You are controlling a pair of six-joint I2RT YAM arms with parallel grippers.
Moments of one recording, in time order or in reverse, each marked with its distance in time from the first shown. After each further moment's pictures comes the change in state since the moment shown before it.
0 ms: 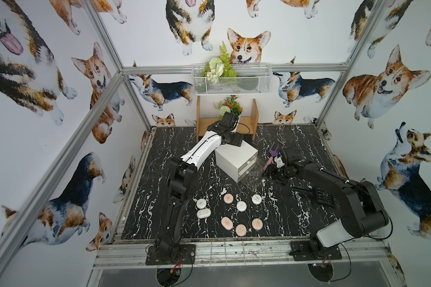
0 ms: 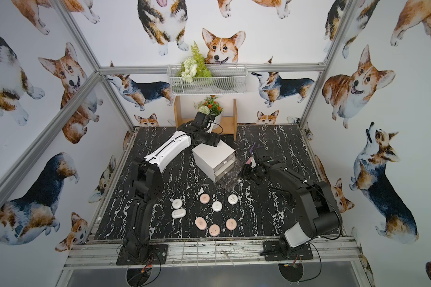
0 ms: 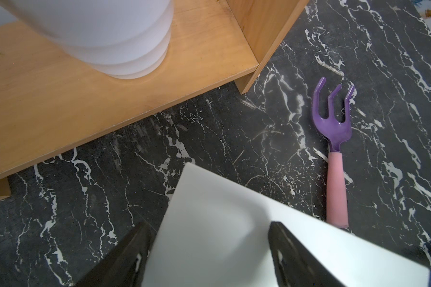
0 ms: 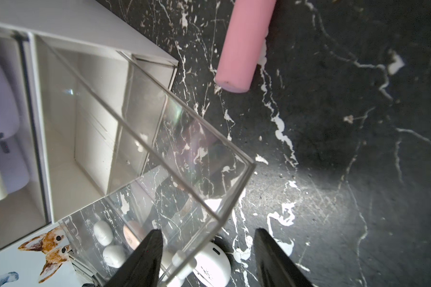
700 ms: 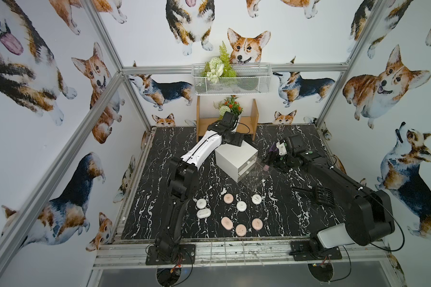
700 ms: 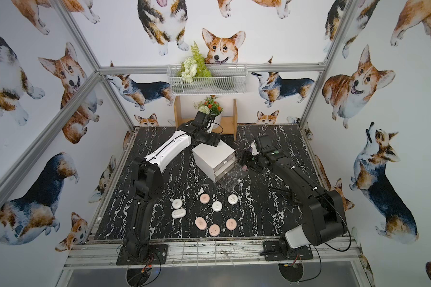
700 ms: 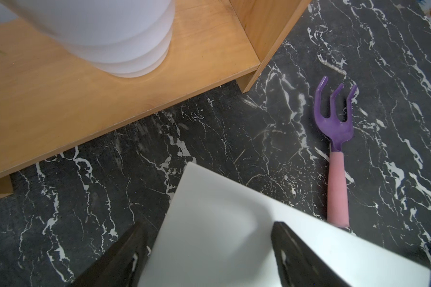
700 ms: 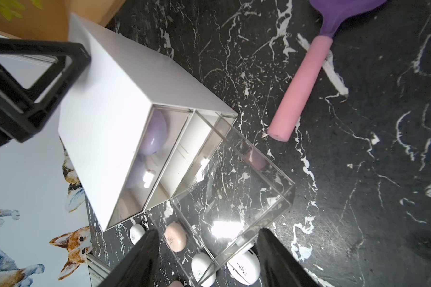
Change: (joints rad) left arm -0.001 -0.001 0.041 -0.037 -0.006 -0.004; right arm 0.001 -0.091 0.180 -0.086 0.021 -0.023
